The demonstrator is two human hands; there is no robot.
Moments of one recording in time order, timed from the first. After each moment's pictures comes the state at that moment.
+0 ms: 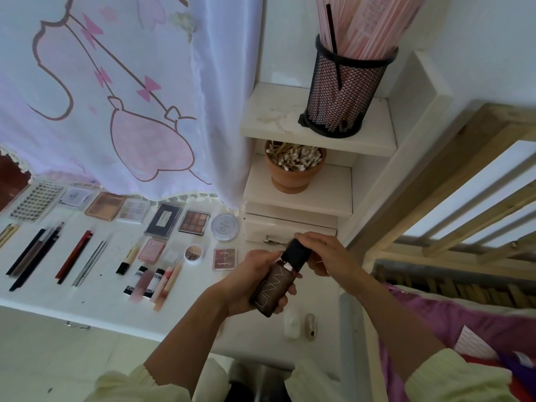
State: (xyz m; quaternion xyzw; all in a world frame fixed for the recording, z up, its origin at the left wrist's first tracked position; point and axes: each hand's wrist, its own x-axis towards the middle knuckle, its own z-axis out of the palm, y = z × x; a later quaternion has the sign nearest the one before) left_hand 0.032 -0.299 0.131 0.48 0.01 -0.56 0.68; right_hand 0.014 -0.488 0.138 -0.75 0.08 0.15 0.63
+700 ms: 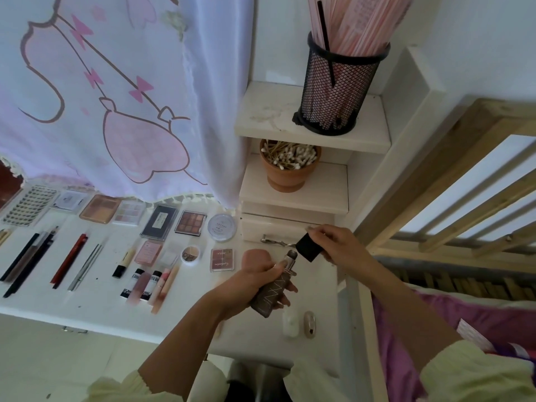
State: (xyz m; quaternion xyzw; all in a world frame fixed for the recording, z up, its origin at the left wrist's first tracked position) left_hand 0.027 -0.295 0.118 0.58 -0.05 -0.49 0.65; right_hand 0.018 -0.512 0.139 -0.82 0.11 0.10 0.55
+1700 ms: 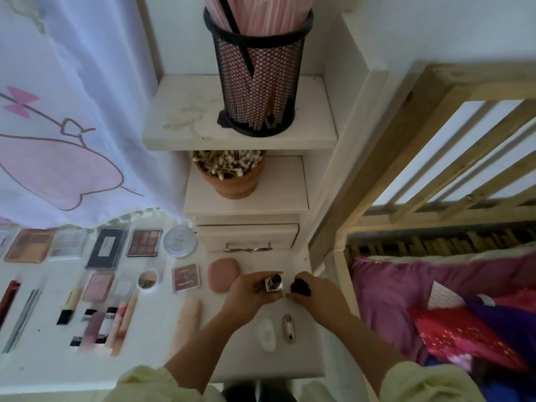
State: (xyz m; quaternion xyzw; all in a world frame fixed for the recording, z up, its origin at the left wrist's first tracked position) left_hand 0.039 -0.362 0.023 0.76 -0.11 -0.34 0.55; right_hand -0.037 -0.537 0.017 -0.92 0.19 0.15 0.31
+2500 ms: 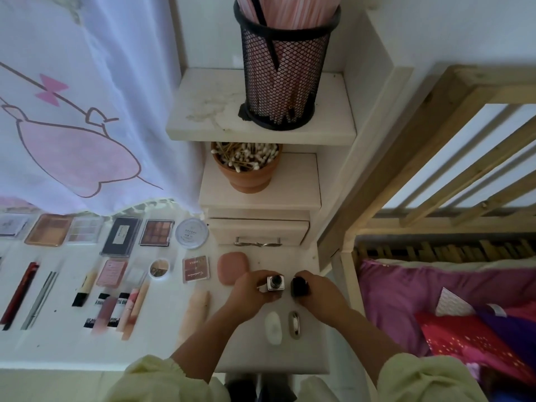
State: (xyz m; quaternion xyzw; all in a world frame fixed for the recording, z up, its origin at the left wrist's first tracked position) left_hand 0.042 -0.349 0.008 0.81 -0.14 -0.33 0.47; right_hand -0.028 -0.529 0.015 -0.92 0.15 0.20 0.30
